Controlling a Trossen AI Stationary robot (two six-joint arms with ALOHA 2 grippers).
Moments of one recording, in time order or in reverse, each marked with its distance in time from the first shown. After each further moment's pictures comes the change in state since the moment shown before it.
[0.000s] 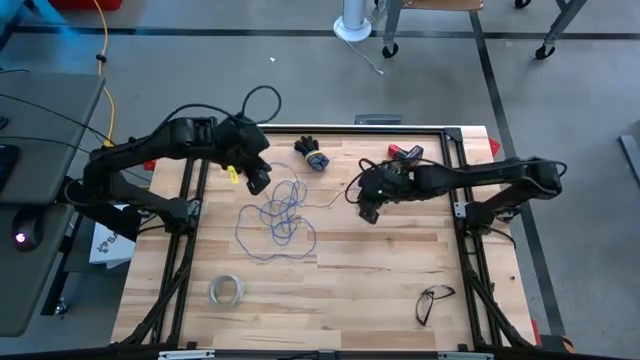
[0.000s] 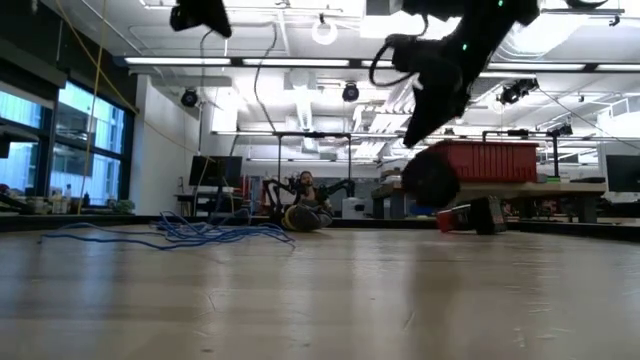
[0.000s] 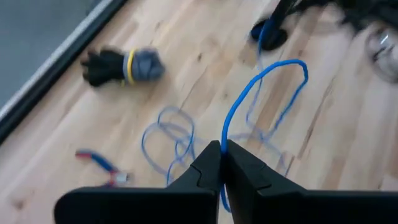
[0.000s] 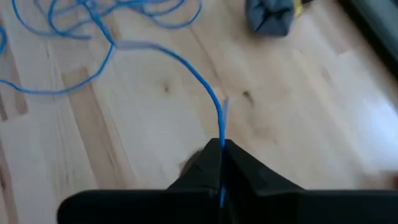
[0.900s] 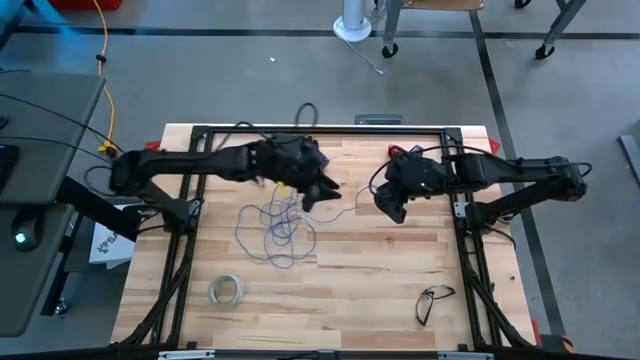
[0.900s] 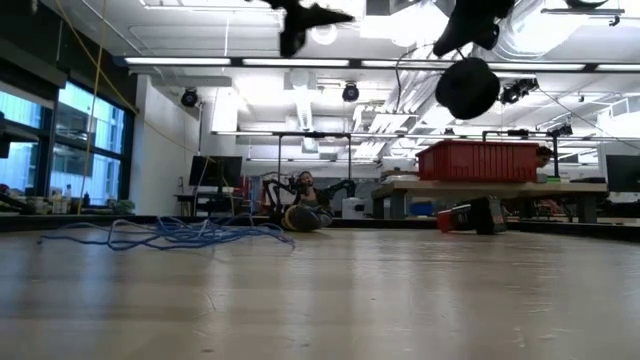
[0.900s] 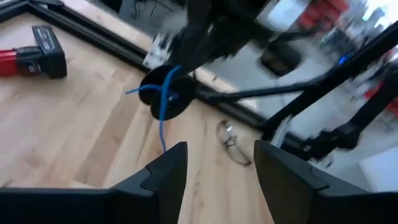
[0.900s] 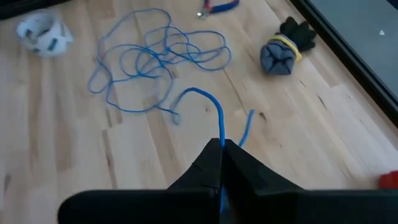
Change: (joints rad) left arm -0.094 0.238 -0.211 0.989 0.327 -0.149; right arm 0.093 -0.258 0.174 -0.273 -0.046 0.056
